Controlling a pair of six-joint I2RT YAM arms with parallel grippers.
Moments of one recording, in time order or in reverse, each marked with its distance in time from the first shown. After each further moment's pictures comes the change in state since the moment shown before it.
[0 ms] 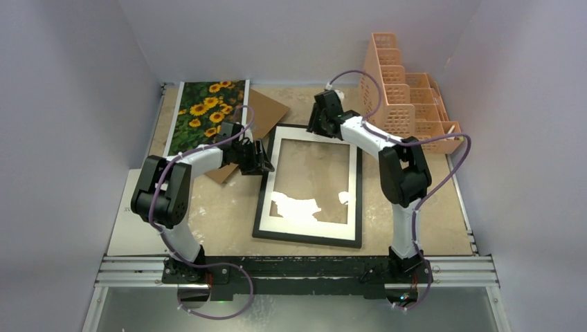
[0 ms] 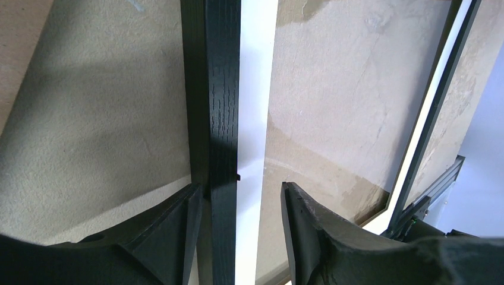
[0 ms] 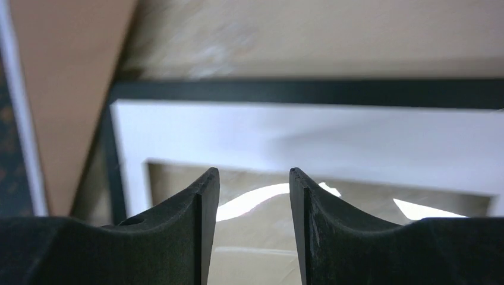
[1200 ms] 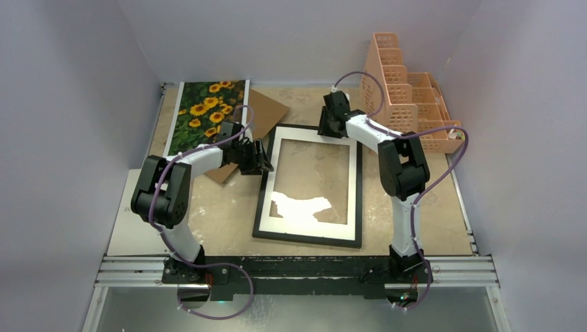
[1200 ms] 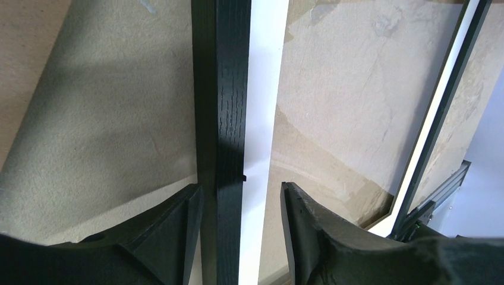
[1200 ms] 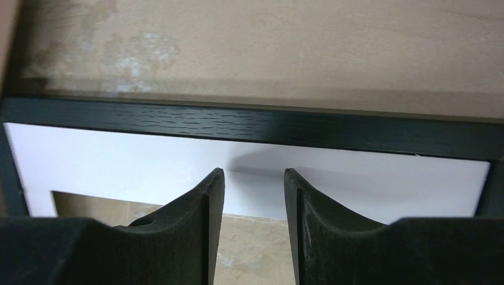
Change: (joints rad) left arm 0.000 0.000 0.006 -0.014 -0.018 0.002; right arm -0.106 0.092 0.023 -0.020 0.013 -0.149
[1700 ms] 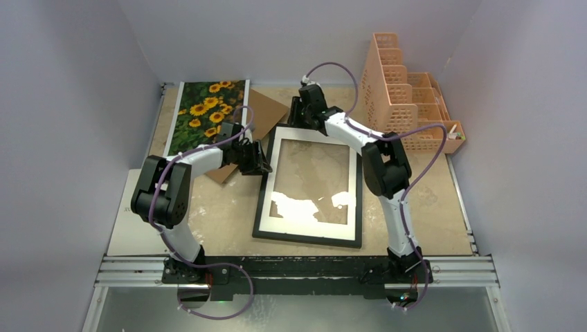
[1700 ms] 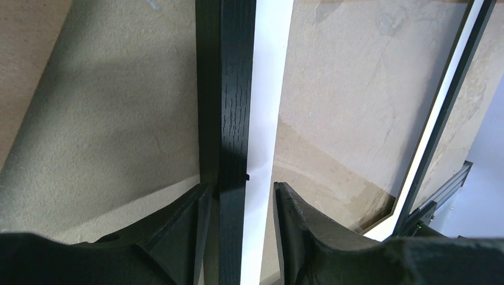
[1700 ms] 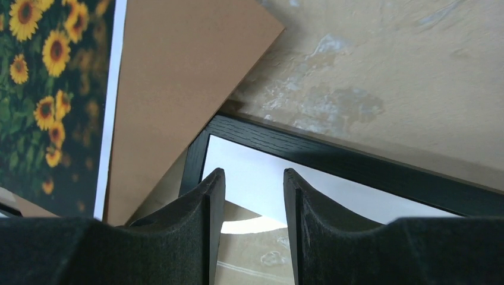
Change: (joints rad) left arm 0.000 0.000 -0.005 0.000 -0.009 0.000; right arm 0.119 0.105 0.220 0.117 -0.128 0.029
